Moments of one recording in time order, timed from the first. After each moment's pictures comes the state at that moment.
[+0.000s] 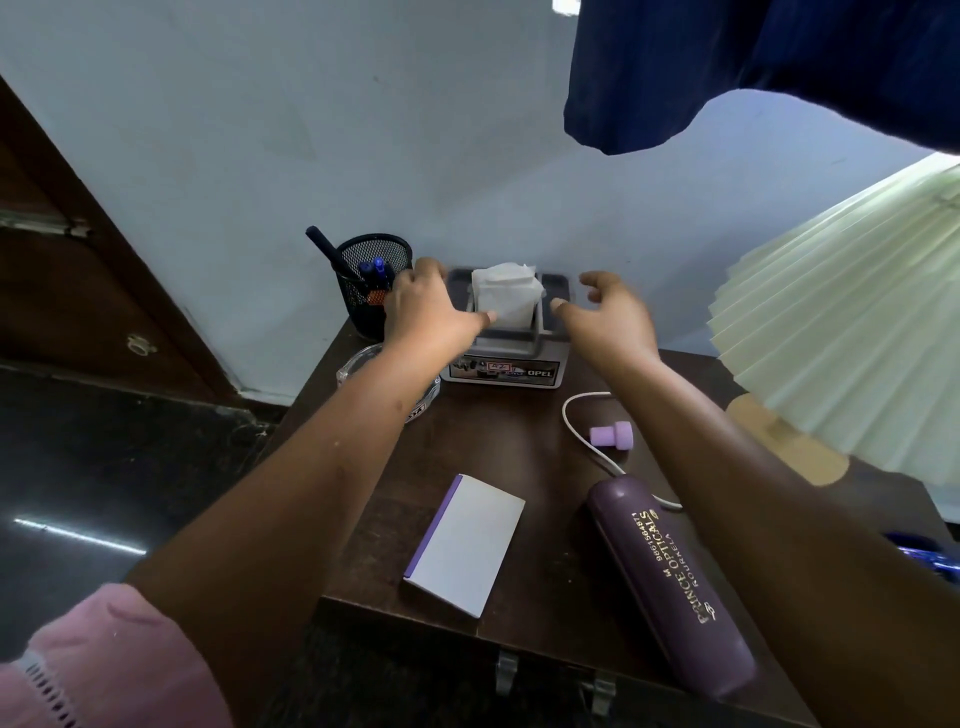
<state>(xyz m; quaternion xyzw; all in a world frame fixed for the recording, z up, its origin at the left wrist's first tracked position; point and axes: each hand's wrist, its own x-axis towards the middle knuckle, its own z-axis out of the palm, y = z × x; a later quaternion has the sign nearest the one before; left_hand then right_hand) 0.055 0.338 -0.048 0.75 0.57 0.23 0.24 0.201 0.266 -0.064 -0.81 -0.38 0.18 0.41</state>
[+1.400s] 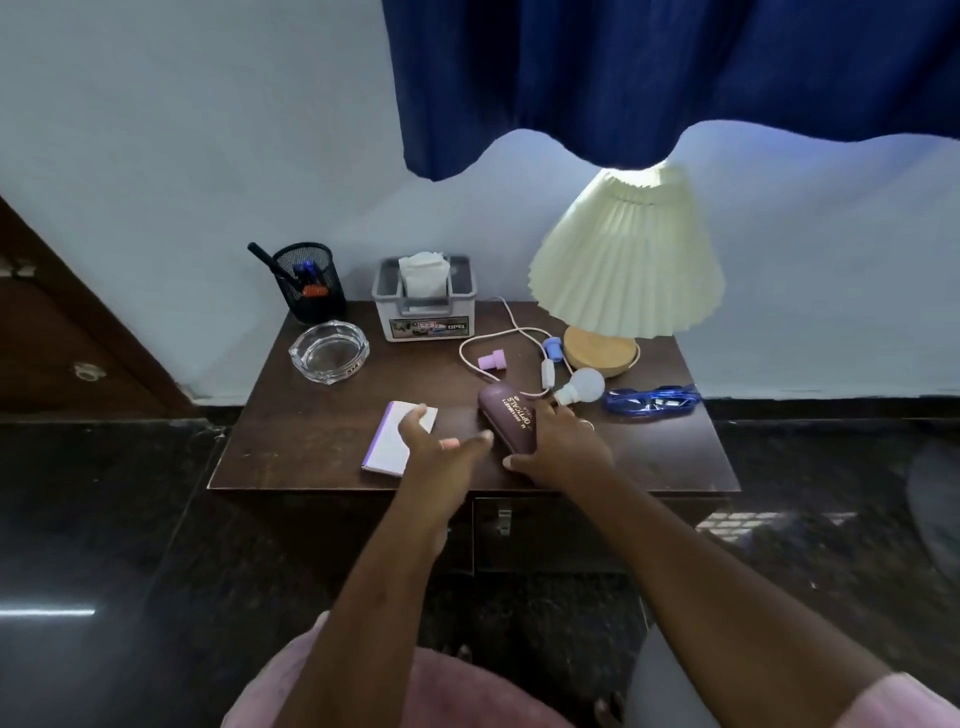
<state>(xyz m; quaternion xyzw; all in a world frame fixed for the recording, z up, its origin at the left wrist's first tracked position) 0.000 0.085 -0.028 0.53 0.52 0.19 0.65 0.144 0.050 -0.077 -0.88 -0.41 0.23 0.06</state>
